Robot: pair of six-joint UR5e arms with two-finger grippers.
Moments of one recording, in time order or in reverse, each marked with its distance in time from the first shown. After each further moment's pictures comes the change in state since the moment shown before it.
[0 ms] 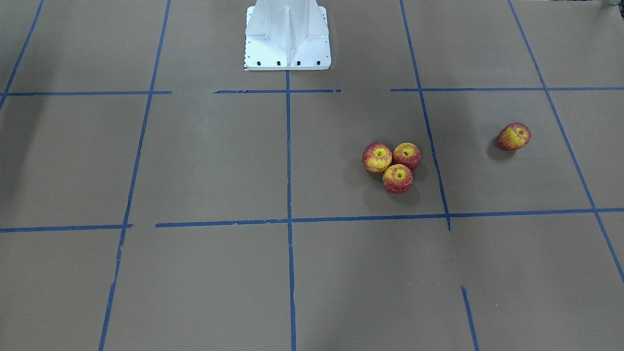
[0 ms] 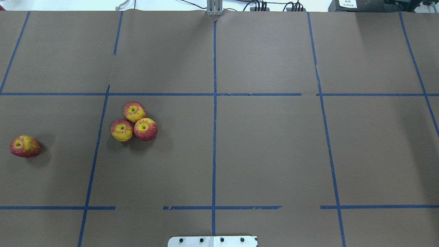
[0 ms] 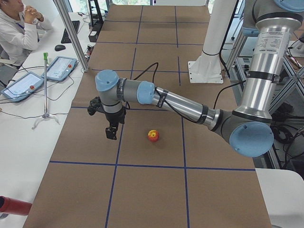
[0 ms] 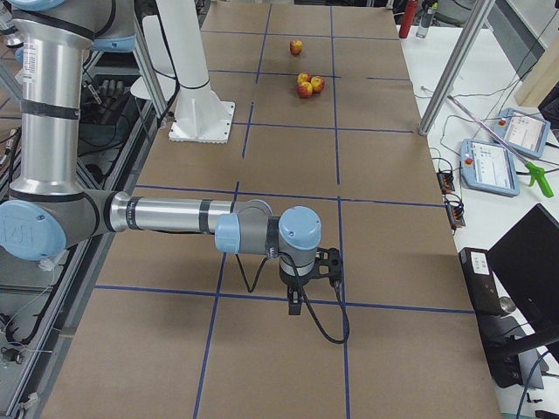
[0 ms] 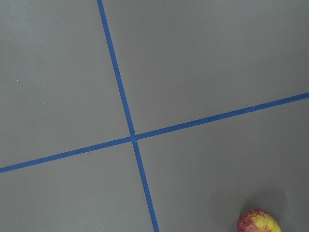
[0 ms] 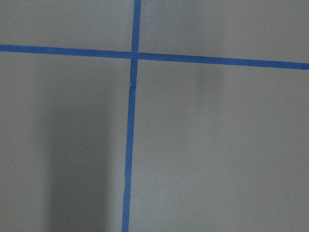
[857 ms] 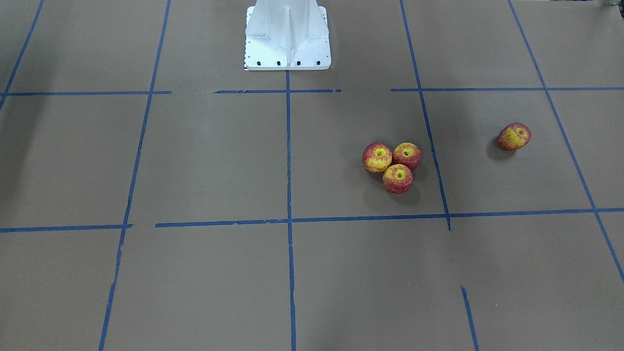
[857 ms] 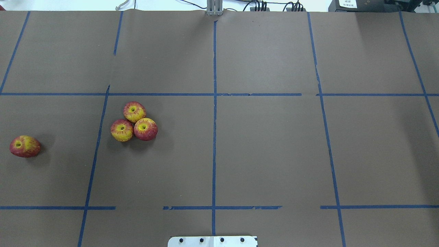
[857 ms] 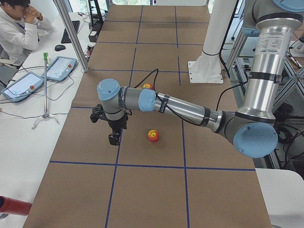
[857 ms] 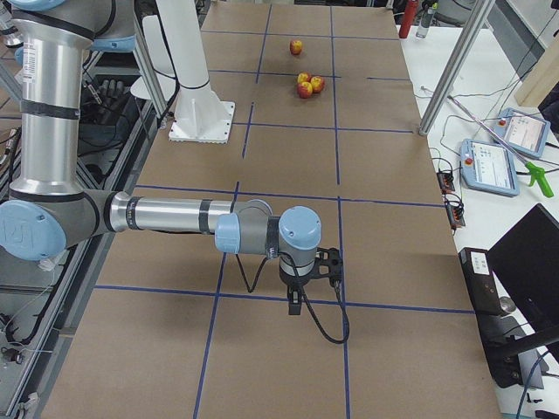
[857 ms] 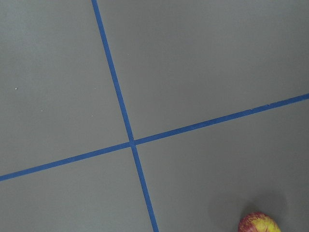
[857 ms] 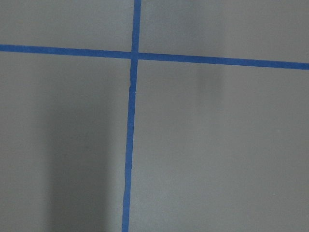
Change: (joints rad) left arm 0.025 0.058 0.026 -0.071 -0.021 -0.044; right arm 0.000 0.000 0.000 0.000 0.000 0.000
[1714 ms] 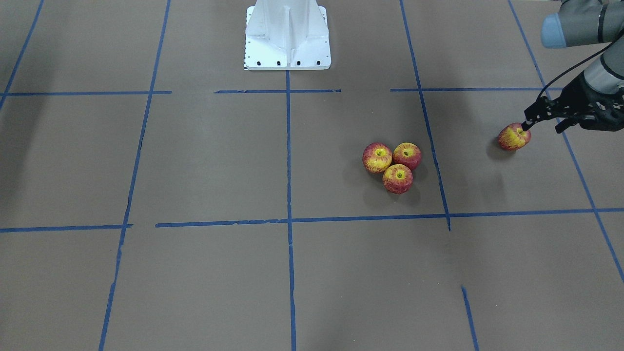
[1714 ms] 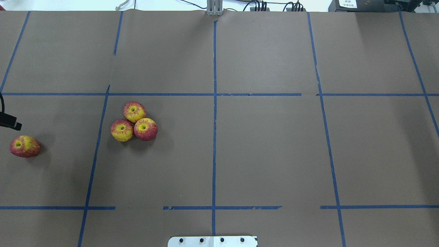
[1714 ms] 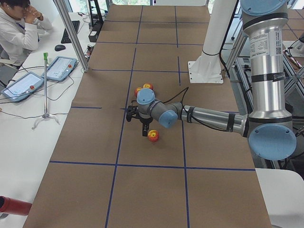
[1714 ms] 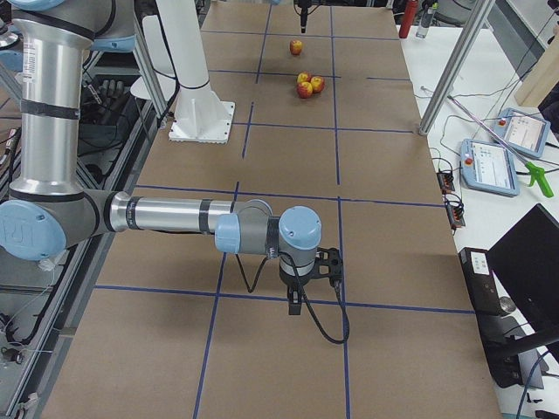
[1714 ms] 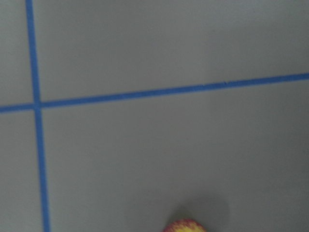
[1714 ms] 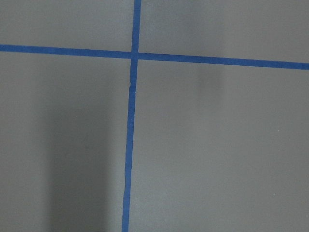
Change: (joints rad) left arm 0.442 0.278 -0.082 -0.671 0.038 -0.803; right arm 0.000 0.000 0.000 0.000 0.000 0.000
